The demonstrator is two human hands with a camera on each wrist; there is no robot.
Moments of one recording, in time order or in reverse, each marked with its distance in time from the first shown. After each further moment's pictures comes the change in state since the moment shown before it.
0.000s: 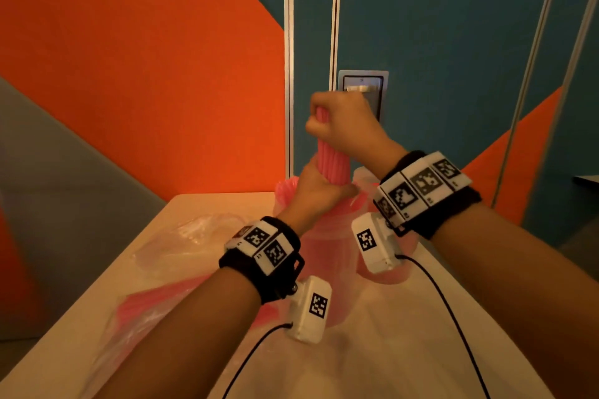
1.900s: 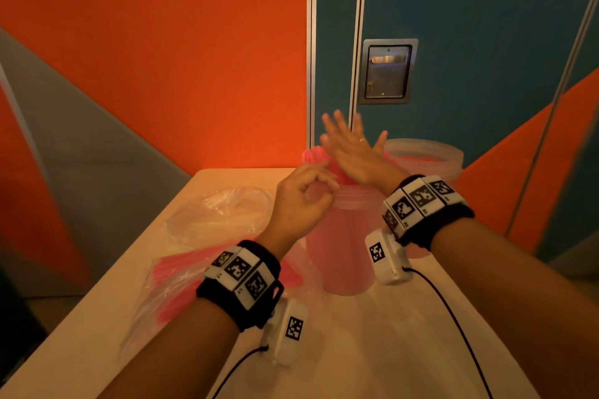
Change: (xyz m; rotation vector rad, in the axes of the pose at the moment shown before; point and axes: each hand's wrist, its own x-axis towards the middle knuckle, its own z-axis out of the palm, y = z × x) left_hand -0.059 -0.045 -0.056 0.259 0.105 0.400; right_hand -0.049 0.037 0.090 0.063 -0.449 0.157
